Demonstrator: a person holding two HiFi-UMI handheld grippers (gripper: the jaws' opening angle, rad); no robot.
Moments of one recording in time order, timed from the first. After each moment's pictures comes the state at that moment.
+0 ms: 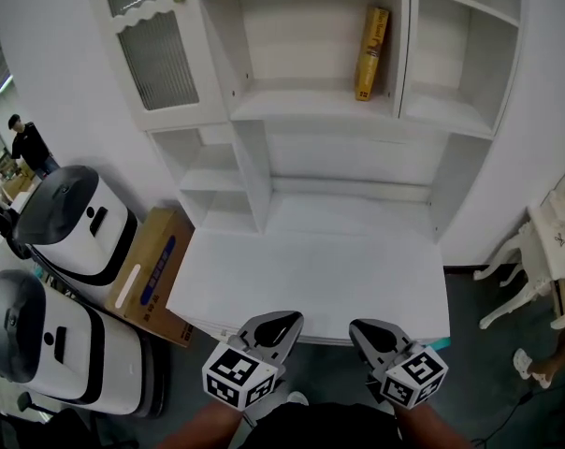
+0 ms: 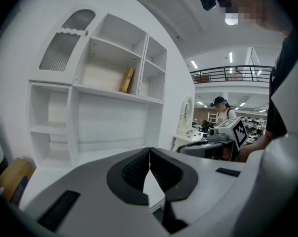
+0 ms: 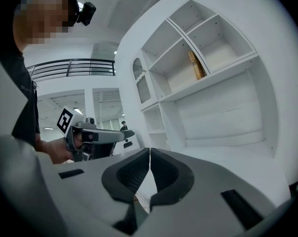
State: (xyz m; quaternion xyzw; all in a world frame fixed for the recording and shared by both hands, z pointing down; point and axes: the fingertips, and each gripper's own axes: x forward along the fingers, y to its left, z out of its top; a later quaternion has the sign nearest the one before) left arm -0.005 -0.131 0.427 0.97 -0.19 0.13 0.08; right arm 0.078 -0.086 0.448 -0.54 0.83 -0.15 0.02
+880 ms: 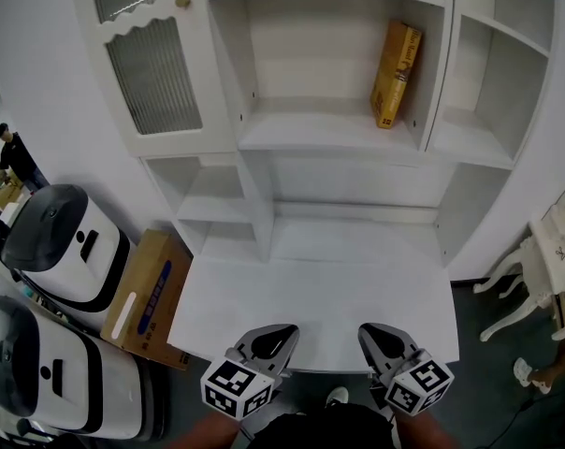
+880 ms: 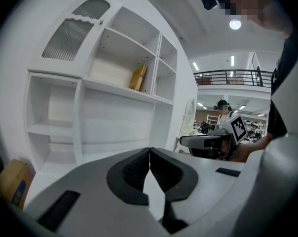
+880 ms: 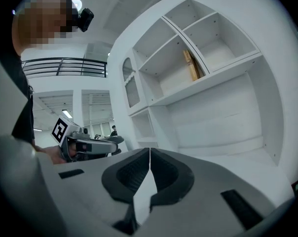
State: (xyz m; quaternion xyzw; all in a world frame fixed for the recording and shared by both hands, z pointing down) left arm -0.024 -0.230 0.435 0.97 -0.18 0.13 0.10; right arm 0.086 -0.180 0.433 -0.59 0.80 -0.14 0.04
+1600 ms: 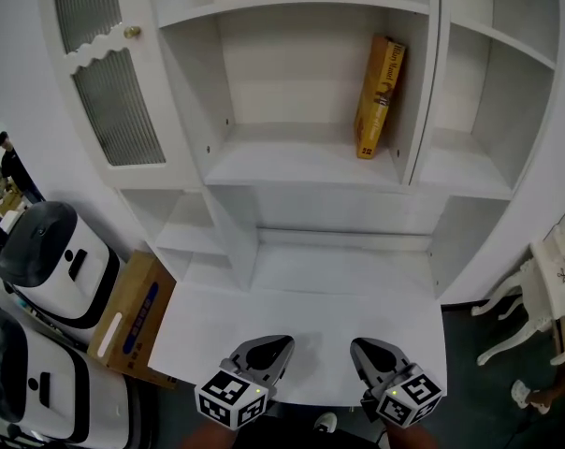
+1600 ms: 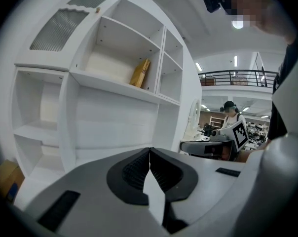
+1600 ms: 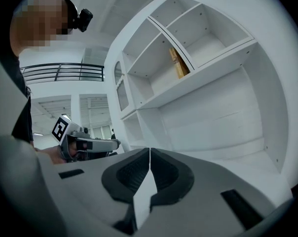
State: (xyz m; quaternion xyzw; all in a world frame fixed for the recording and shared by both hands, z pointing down) left arm 0.055 -0.273 0.435 0.97 -0.19 0.13 0.10; right arm 0.162 -0.224 0.442 -0.58 0.80 -0.15 0.06
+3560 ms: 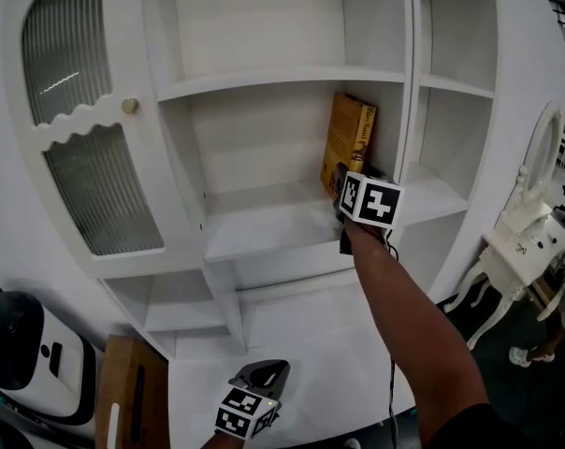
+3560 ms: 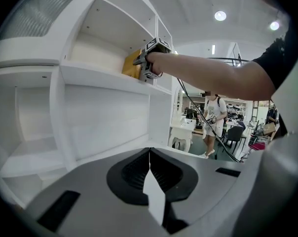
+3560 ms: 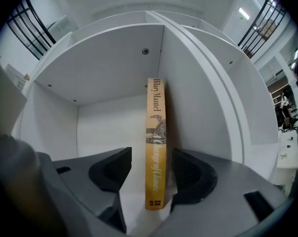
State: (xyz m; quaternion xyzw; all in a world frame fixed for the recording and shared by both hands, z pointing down) left arm 0.021 -0.359 0.442 0.98 -0.07 0.19 0.04; right arm 0.324 -0.481 0.153 -0.87 0.49 -0.02 0.08
